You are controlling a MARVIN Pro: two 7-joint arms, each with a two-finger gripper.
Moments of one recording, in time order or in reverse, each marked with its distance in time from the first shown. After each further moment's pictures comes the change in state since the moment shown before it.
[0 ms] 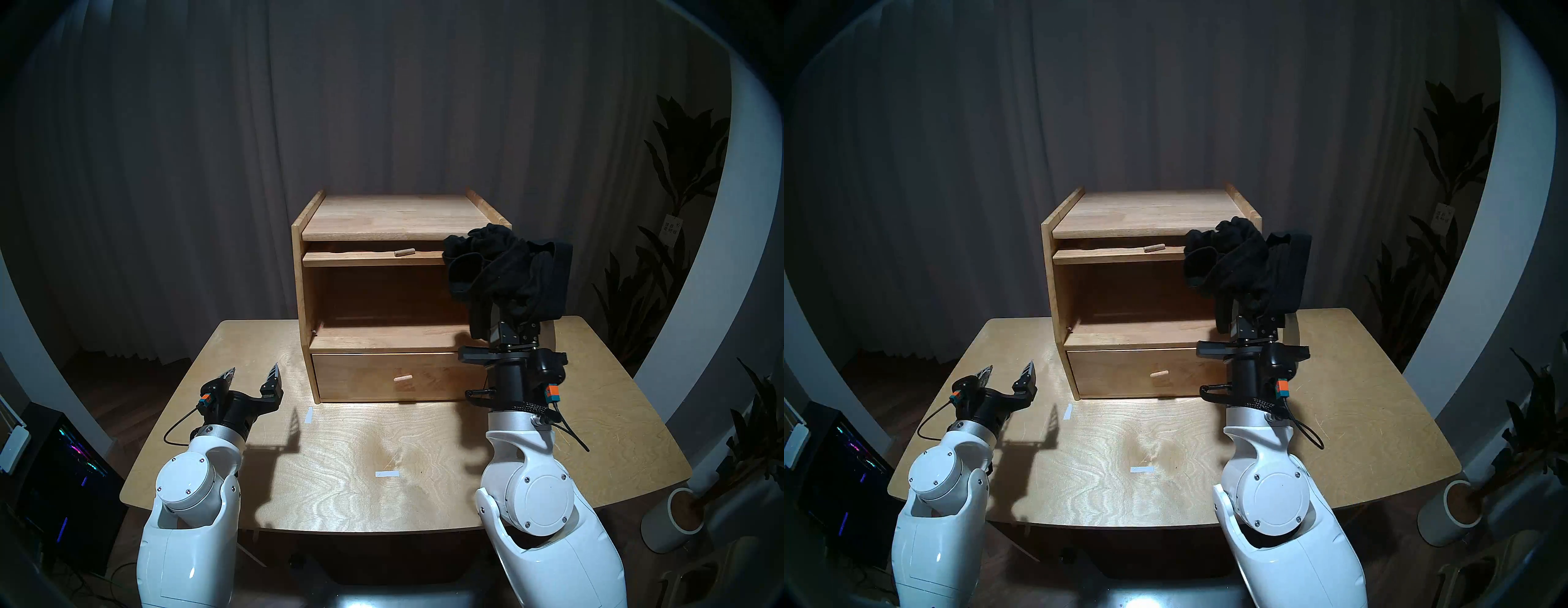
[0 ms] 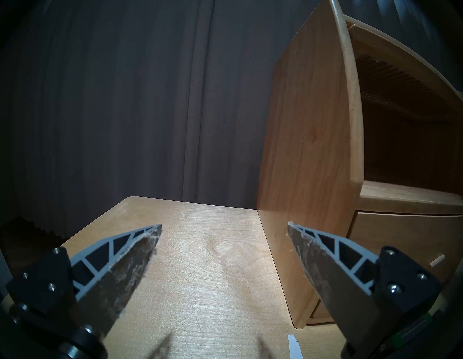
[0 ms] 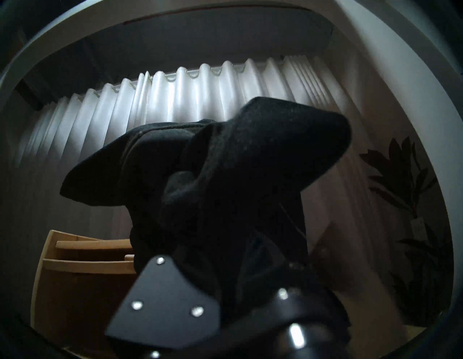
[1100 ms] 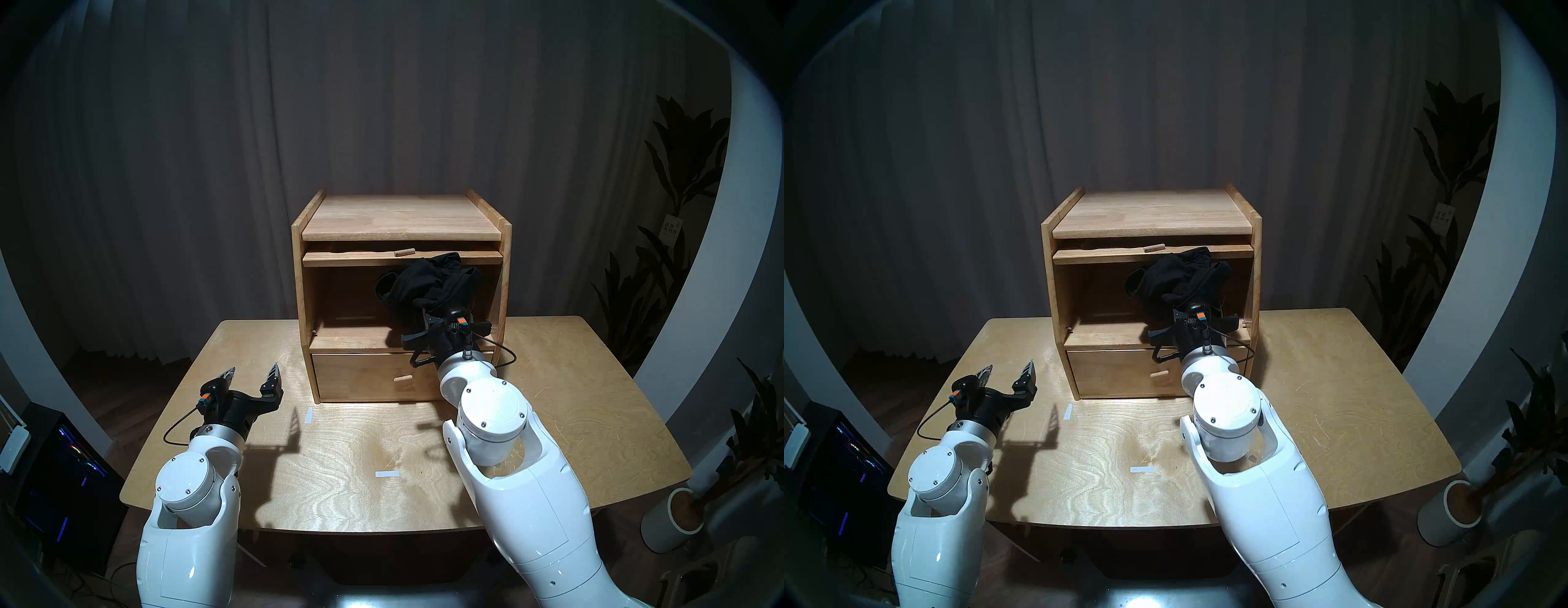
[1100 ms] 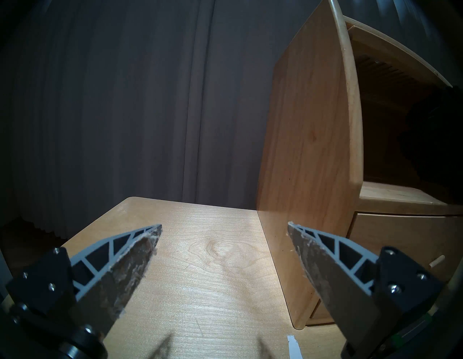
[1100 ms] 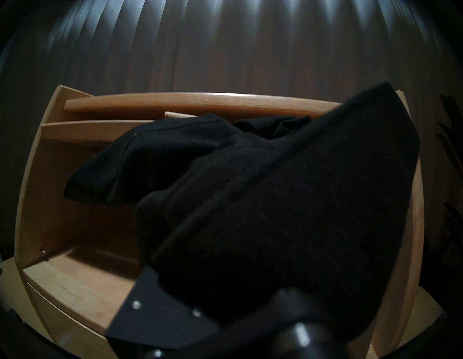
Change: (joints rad) left arm 0.001 0.000 0.000 -0.004 0.000 0.000 0.000; right arm 0.306 -0.060 -0.017 0.164 -0.017 0.683 0.155
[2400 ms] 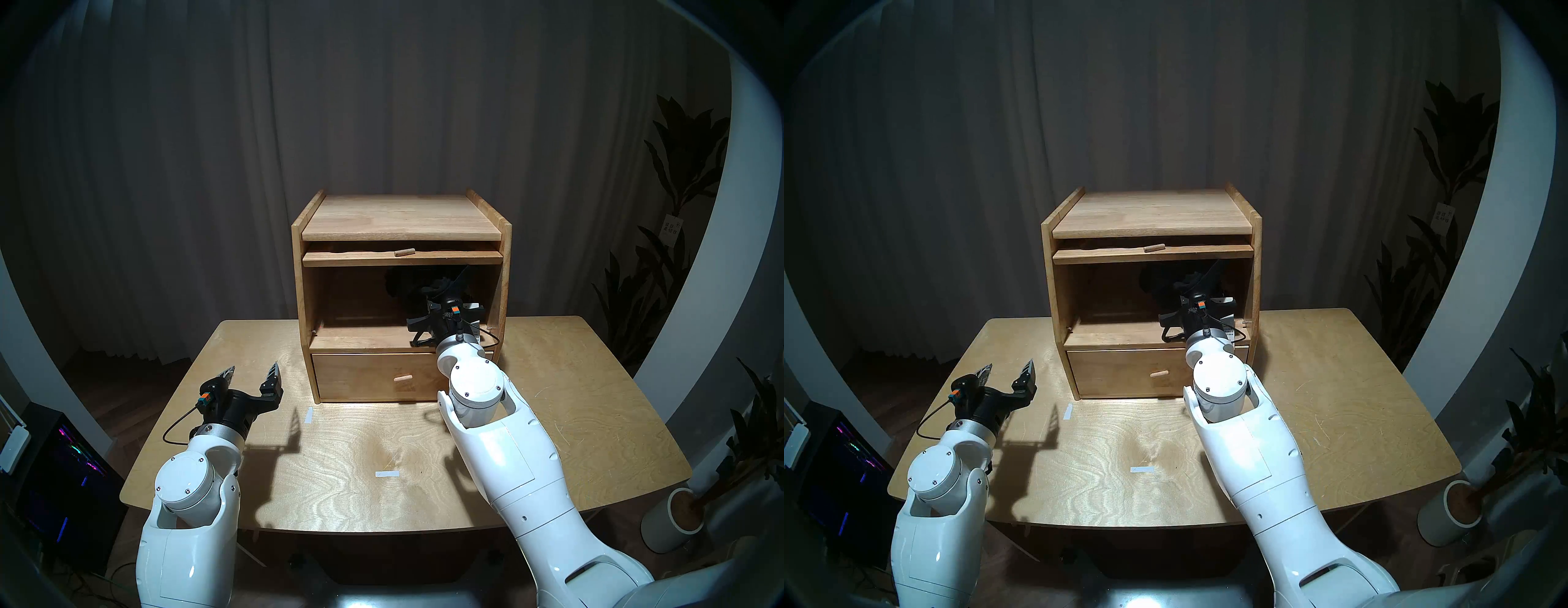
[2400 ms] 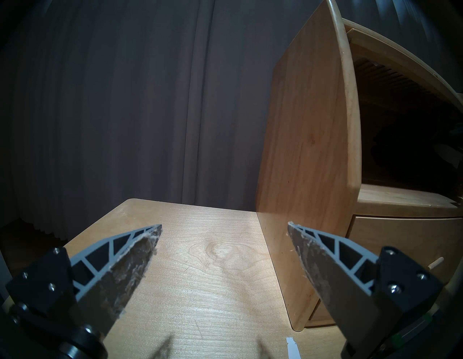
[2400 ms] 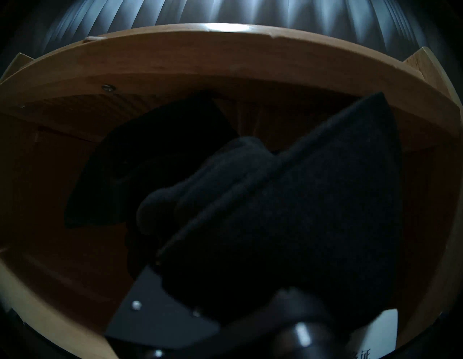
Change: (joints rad) left arm 0.001 0.000 0.000 -0.006 0.000 0.000 0.000; right arm 0.228 -0.057 0.064 0.446 -0.006 -0.361 0.001
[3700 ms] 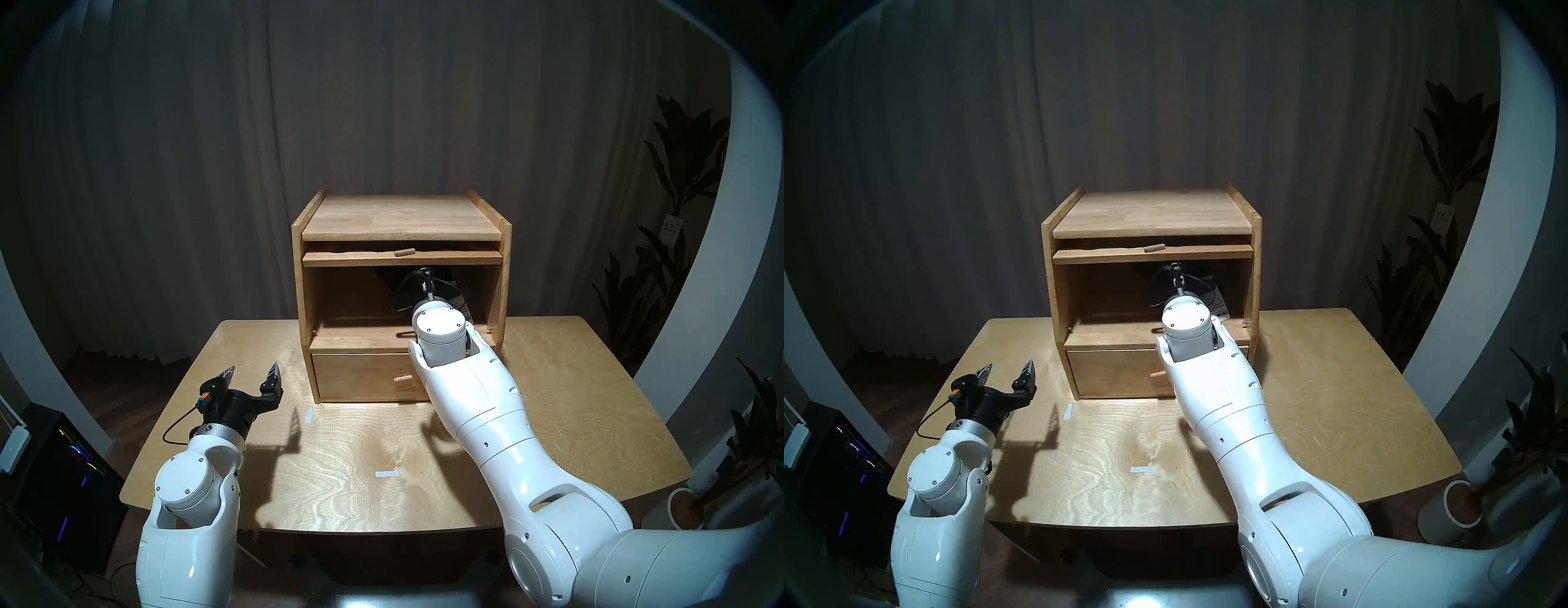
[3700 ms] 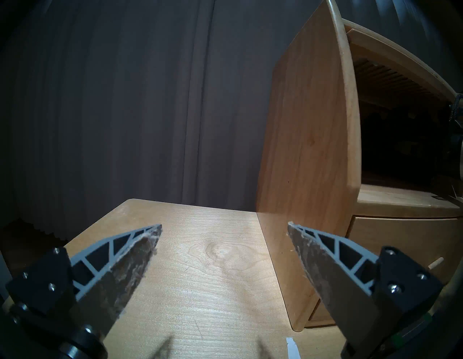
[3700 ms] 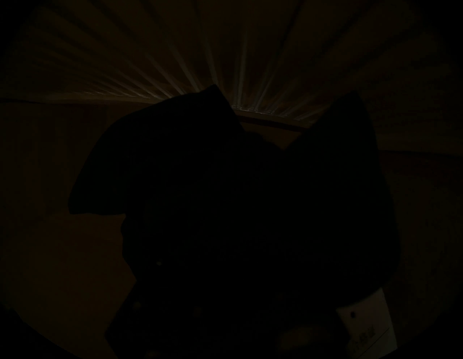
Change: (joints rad) left arm 0.001 0.000 0.000 -0.003 0.000 0.000 0.000; right arm 0.270 -0.115 -0.024 0.260 -0.023 0.273 -0.077
